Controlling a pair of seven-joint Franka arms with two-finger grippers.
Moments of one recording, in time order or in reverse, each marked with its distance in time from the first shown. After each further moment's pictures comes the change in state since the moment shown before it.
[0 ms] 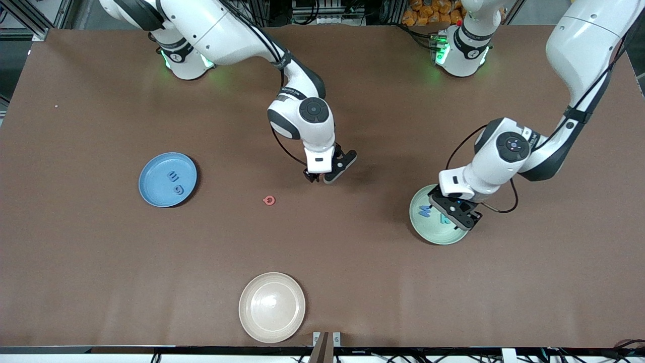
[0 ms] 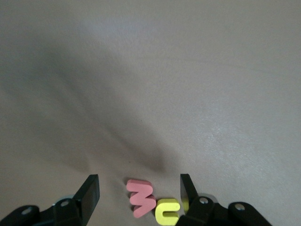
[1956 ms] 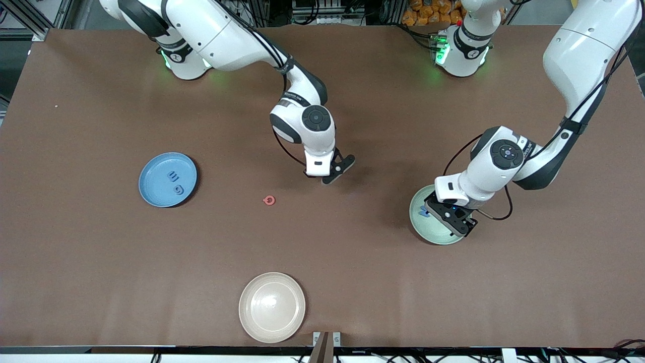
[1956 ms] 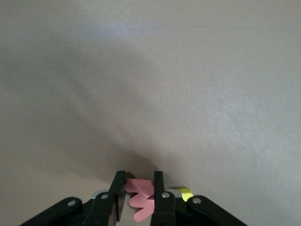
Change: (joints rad) left arm -0.004 0.071 0.008 0.064 0.071 0.000 -0.006; right arm -0.003 0.015 0.001 0.033 0.103 -0.077 0.036
